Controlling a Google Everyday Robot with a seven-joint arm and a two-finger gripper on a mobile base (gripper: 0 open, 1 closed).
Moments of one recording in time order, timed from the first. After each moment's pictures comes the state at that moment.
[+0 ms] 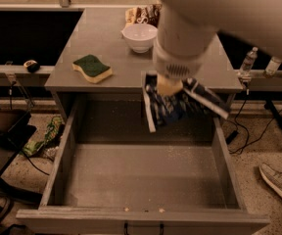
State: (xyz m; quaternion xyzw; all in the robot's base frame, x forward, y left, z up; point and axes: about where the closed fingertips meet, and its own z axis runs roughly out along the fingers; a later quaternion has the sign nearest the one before) arm 0.493 -0.062 0.935 -0.64 0.74 -0.11 0.17
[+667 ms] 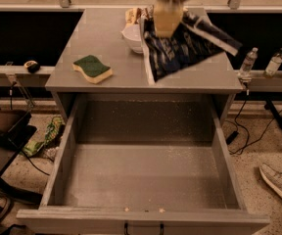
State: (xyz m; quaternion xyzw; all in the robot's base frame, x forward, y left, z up) arm 0.528 -0.050 1.046 -0.64 0.73 -0.14 0.17
